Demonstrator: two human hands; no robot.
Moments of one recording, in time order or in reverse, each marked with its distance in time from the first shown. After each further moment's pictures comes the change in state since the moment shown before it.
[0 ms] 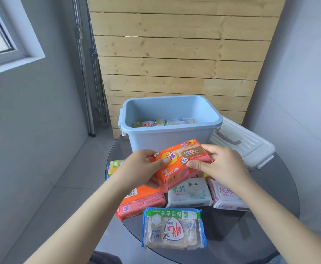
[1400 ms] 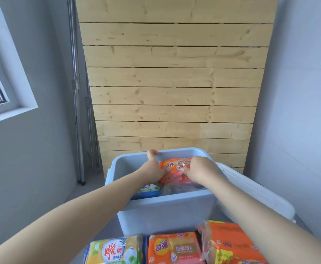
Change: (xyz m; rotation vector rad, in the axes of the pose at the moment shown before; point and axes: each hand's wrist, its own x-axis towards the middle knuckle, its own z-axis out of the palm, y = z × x) left_hand 0.206 0.070 -0.020 0.144 0.090 0.059; right_hand 0.203 0.007 0.004 -0.564 -0.093 0.360
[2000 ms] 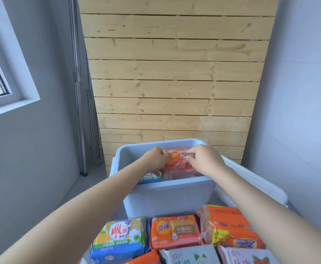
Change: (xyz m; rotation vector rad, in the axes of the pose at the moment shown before) left_hand -0.015 0.005 -0.008 0.243 0.011 0.069; right_hand -0.023 0.010 -0.008 0.119 0.162 -0.226
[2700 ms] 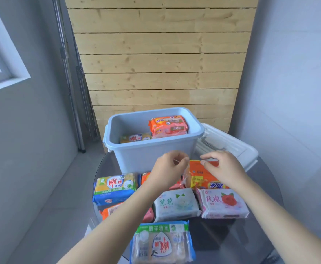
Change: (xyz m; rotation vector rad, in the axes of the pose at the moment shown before) left_hand -0.141 0.007 0.096 -0.200 0.095 0.280; right_hand -0.149 0.080 0.012 0.241 0.057 0.000
